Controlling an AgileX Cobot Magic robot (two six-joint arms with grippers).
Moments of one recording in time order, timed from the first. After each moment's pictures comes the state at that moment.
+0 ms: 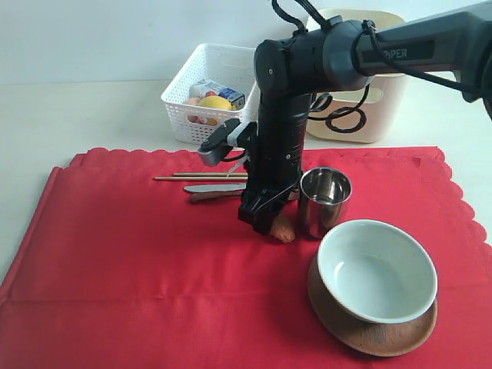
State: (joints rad) left arm -0.20 0.01 0.00 -0.10 0.19 0.18; right arm 0.46 2.24 -1.61 0.14 1.09 -0.55
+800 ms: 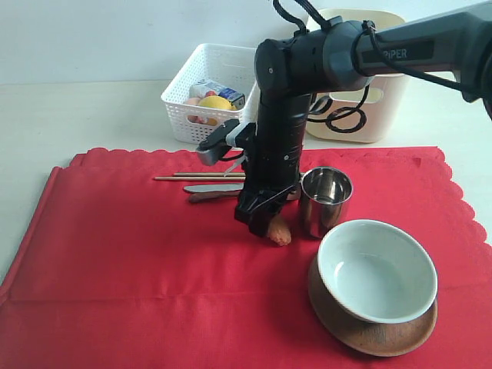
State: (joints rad) left arm -0.20 0.01 0.00 -0.10 0.19 0.18; right arm 0.46 2.24 -1.61 0.18 1.10 -0.55
